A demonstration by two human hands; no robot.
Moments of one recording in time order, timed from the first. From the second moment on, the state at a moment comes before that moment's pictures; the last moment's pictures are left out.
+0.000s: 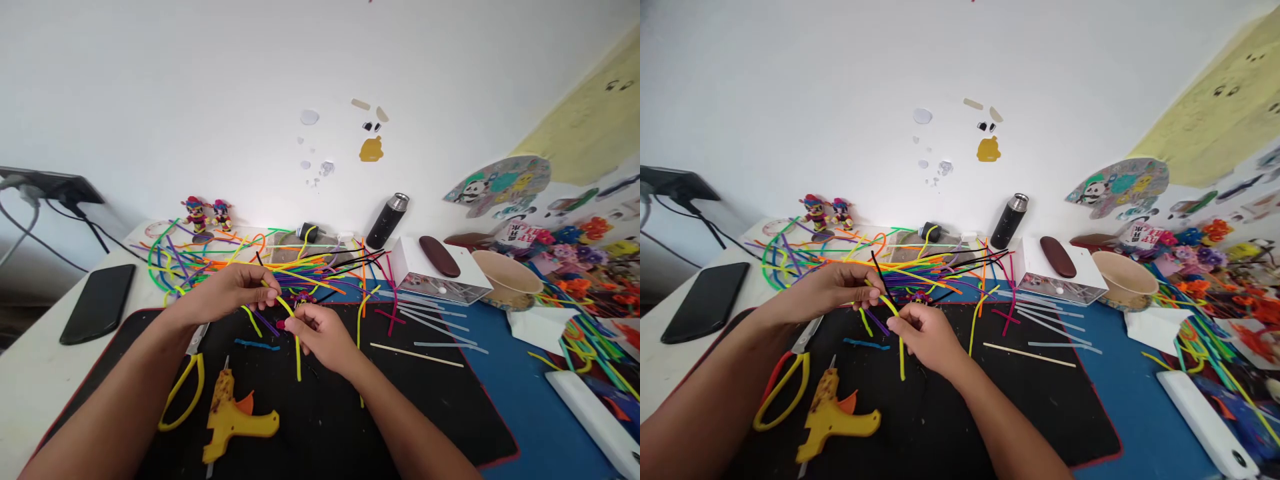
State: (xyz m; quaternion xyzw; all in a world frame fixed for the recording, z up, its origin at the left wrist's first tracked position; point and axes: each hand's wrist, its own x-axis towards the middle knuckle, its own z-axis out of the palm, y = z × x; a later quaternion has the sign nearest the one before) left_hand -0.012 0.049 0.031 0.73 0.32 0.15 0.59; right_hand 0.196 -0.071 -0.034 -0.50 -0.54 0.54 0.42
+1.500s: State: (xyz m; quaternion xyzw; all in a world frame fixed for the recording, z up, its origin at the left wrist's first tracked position) left_hand 0.024 0.031 -0.021 0.92 0.33 -0.10 0.21; right_hand 0.216 -0.066 -0.064 -0.49 -0.41 0.57 0.51
